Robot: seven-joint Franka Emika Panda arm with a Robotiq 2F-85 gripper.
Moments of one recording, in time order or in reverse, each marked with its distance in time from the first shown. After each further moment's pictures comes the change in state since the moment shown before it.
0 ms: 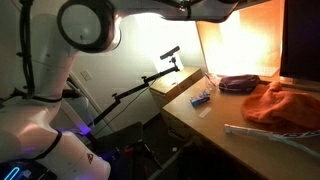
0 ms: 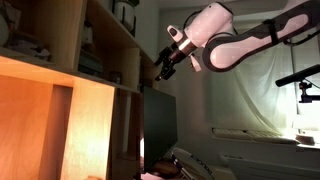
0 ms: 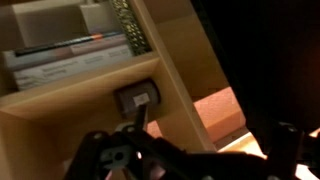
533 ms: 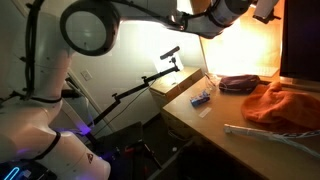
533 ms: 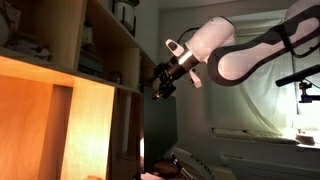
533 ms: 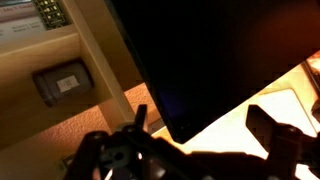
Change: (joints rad) arm -0.082 -0.012 0.207 -0.174 0.017 0.069 -0.143
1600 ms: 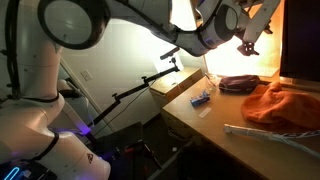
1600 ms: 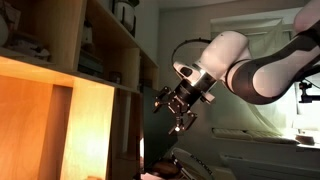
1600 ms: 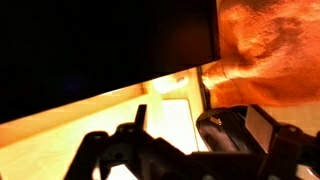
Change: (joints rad) arm -0.100 -0.097 0.150 -0.345 -0.074 -0.025 -0.325
